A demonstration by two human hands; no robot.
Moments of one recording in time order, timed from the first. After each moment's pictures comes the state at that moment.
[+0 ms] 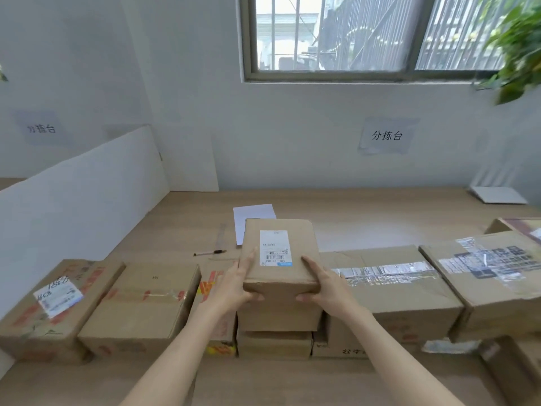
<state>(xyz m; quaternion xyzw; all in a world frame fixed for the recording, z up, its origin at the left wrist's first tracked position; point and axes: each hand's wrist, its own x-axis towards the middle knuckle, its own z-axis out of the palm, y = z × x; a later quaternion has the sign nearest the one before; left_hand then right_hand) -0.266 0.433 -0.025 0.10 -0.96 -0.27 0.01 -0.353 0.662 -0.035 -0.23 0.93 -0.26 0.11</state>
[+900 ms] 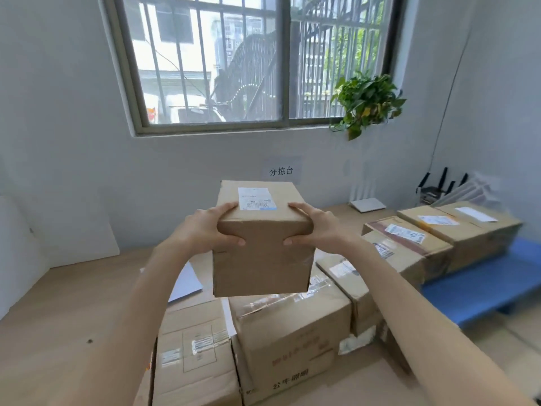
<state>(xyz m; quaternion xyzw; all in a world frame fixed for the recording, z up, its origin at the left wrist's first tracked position) -0.366 0.546 0.179 -0.08 -0.97 -0.22 0.06 -0.377 0.821 0.164 -0.16 0.94 -0.31 -0.07</state>
